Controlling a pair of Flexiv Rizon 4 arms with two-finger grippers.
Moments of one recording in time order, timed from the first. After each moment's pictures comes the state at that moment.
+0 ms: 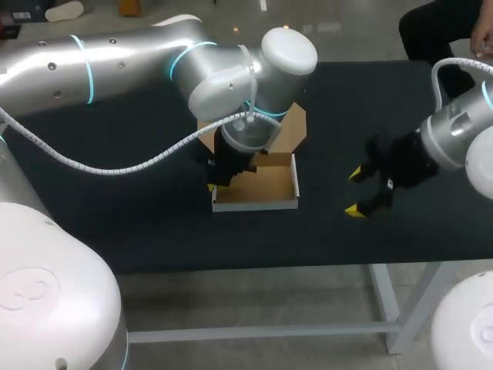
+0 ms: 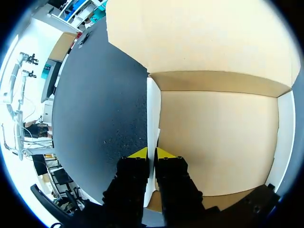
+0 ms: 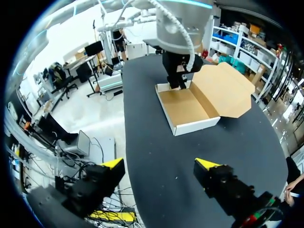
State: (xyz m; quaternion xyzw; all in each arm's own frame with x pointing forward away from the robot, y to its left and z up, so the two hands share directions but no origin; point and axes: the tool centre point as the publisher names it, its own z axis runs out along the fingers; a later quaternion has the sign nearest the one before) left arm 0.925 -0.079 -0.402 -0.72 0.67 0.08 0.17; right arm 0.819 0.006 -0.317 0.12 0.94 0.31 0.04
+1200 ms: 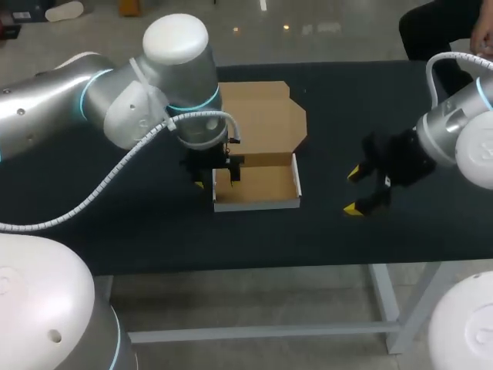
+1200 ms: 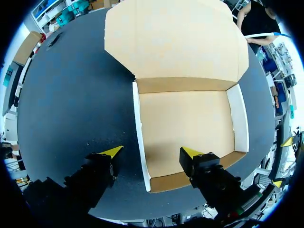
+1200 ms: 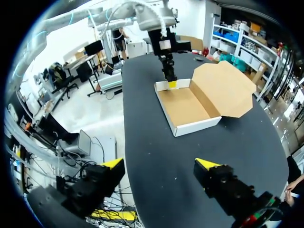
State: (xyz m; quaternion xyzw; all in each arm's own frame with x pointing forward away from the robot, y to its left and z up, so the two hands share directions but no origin) left arm 0.911 -0.091 -0.372 -0.67 0.73 -0.11 0.03; right arm 0.823 0.008 -0.319 0.12 0.95 0.30 0.03
